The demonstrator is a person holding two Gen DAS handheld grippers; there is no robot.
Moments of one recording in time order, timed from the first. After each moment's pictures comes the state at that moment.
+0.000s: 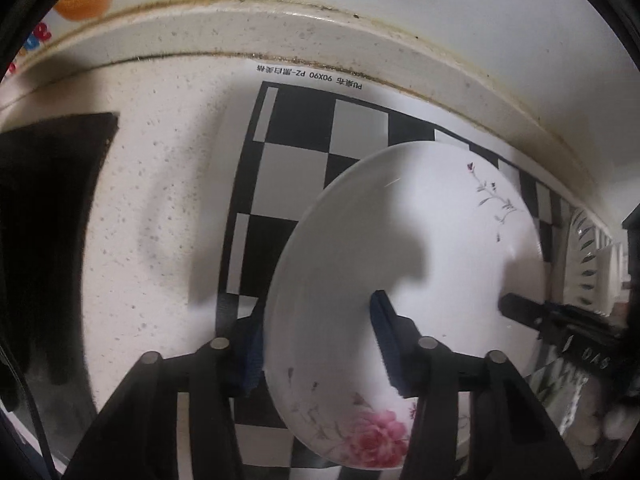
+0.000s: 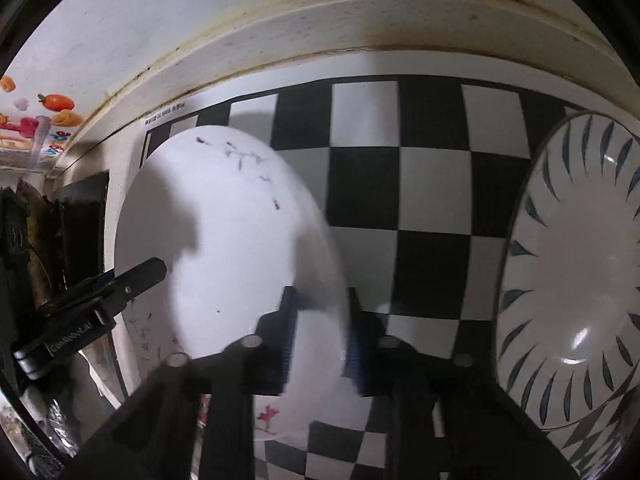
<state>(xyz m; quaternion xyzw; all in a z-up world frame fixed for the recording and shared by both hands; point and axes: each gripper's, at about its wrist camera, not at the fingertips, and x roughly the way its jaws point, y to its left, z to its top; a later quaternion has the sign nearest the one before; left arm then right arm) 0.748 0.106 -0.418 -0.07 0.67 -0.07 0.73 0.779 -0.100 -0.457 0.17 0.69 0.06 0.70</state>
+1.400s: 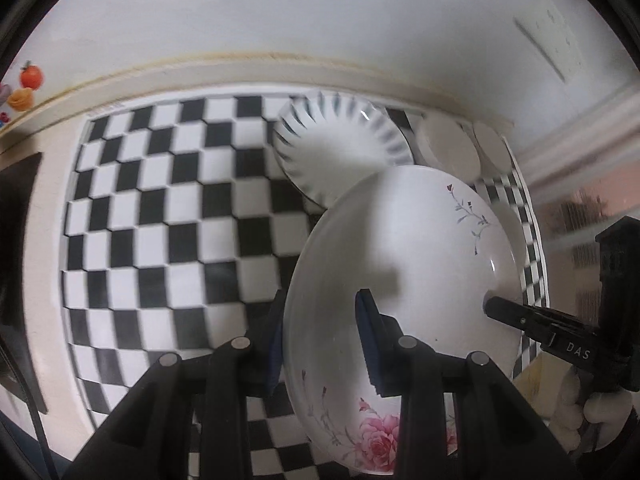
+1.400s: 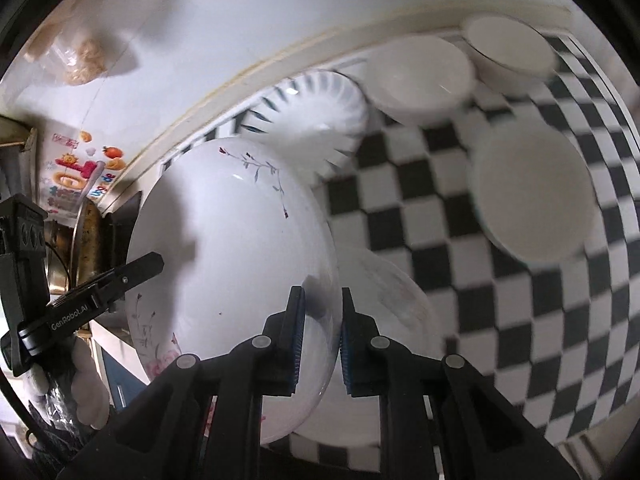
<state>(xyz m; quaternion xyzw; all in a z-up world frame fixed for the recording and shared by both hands) 0.581 -0.100 -0.320 -0.02 0.63 -0.21 0.75 0.495 -0.321 -0.329 0.26 0.60 0.01 0.76</state>
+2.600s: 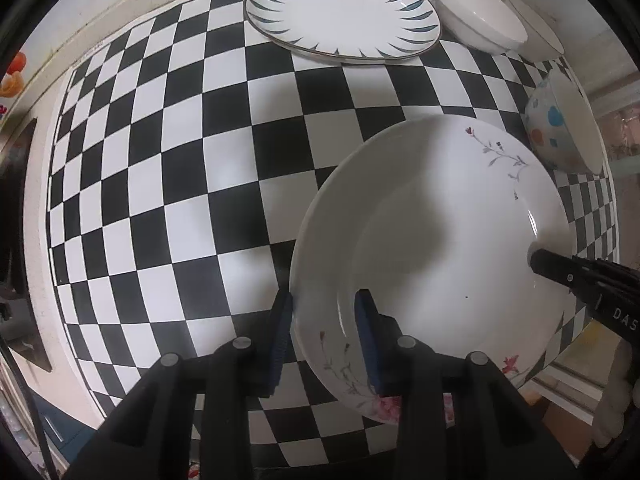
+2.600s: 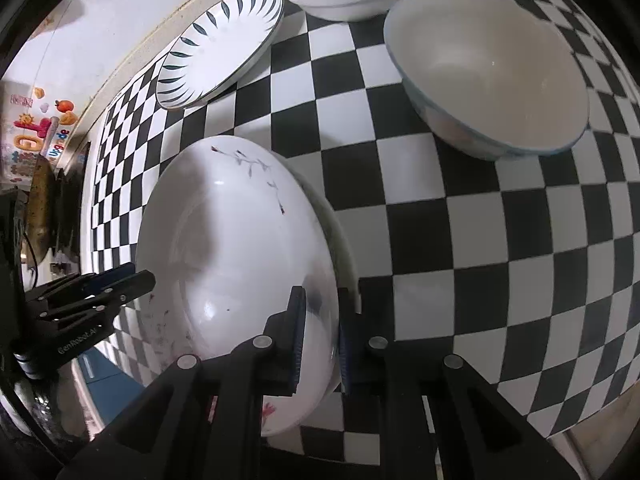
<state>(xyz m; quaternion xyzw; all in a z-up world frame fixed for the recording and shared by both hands) 0.522 -0.157 -0.400 0.10 0.70 -0.15 0.70 0.460 -0.335 -0.408 0.22 0.67 -0.01 0.71</state>
